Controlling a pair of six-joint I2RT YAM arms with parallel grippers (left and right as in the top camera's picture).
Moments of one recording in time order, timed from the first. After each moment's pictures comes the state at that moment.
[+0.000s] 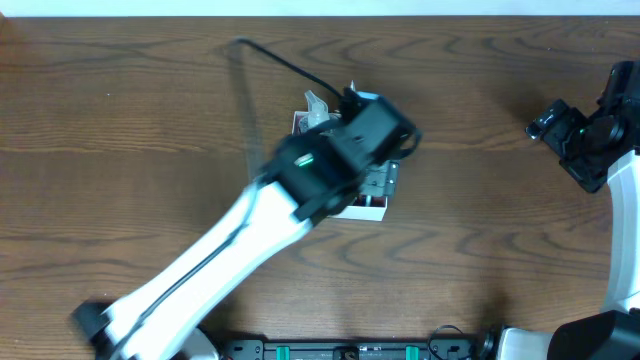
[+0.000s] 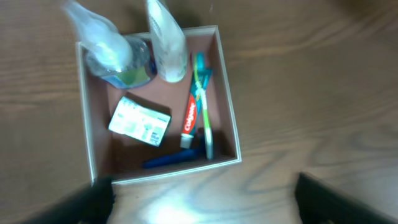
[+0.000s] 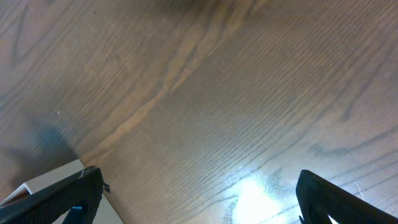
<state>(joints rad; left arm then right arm) -0.85 1.57 1.72 -1.16 -0.21 -0.58 -0.29 1.50 1.41 -1.08 -0.05 0.54</state>
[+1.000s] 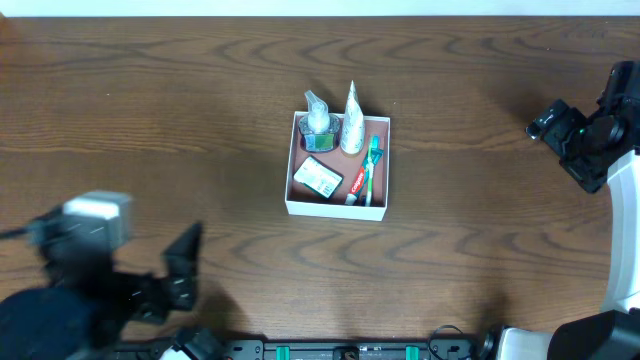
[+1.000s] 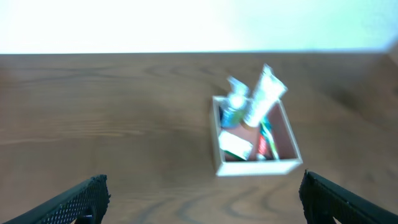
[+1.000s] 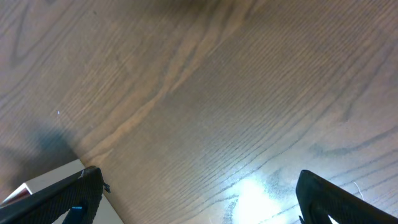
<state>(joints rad) -0.70 0.79 1.73 -1.48 -0.43 -0.41 -0.29 1.50 1.41 -1.08 -0.05 0.54</state>
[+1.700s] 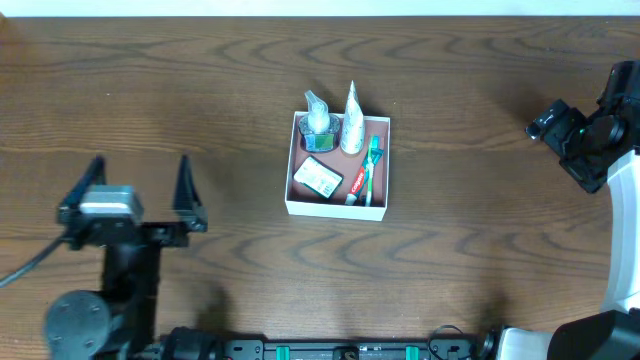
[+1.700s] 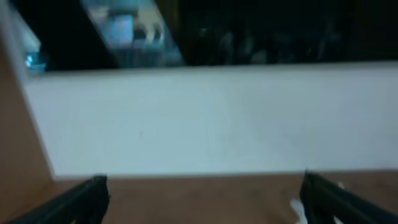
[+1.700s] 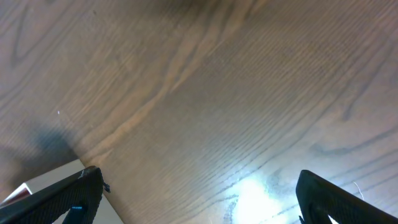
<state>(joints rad) -0.13 0.40 0.77 -0.26 -0.09 0.02 -0.29 1.50 1.41 -1.08 -0.05 0.54</state>
